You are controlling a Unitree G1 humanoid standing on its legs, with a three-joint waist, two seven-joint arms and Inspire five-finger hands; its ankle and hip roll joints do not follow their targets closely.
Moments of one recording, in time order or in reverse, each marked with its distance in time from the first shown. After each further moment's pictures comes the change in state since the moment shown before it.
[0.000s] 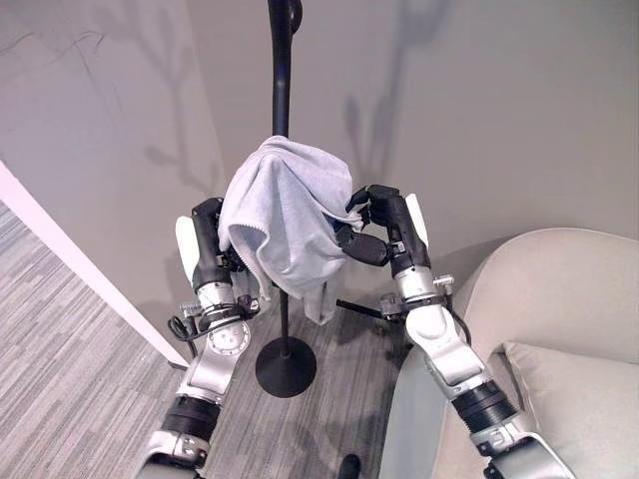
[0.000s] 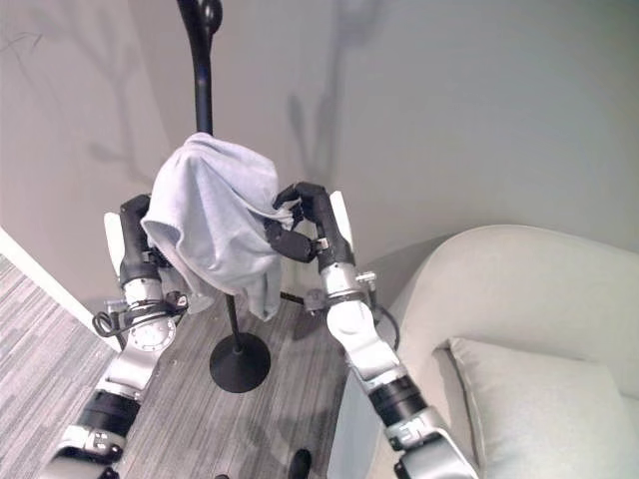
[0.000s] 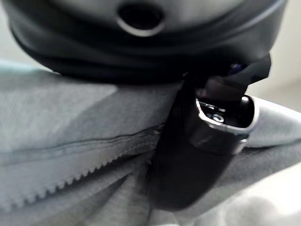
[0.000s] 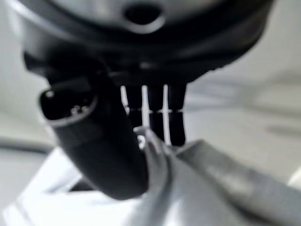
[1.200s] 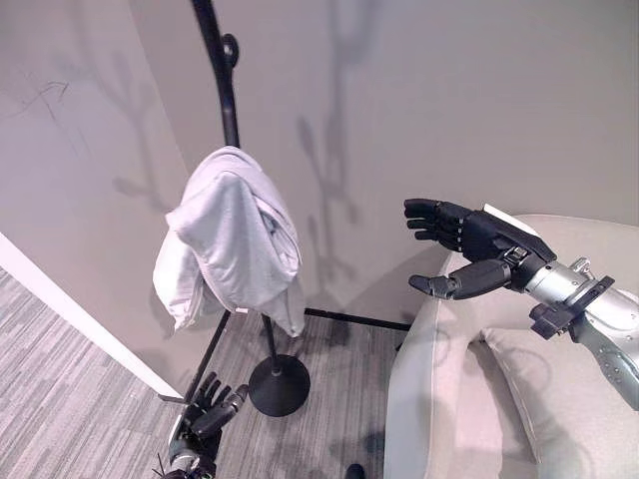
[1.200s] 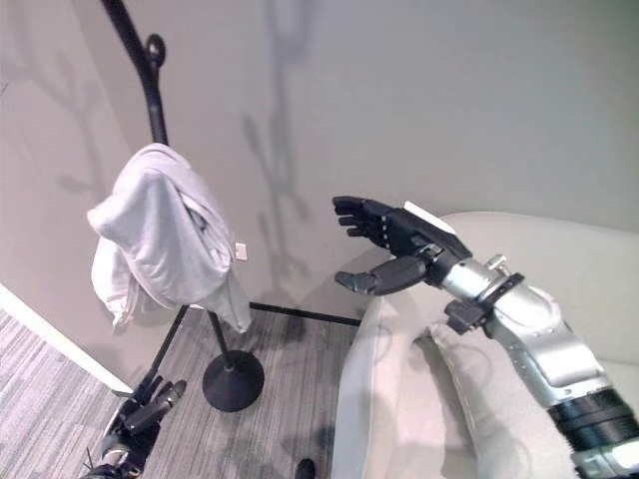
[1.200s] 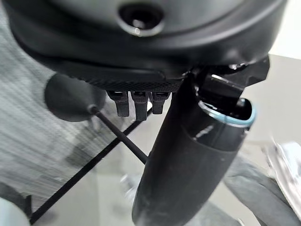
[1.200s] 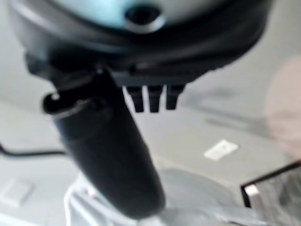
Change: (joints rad) left arm 0.531 0.191 0.074 0.457 -0.604 0.065 -0.791; right arm 0.059 -1.020 -0.089 -0.133 0.701 0.077 0.765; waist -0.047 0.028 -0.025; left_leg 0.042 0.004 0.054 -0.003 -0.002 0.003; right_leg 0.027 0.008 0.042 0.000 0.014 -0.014
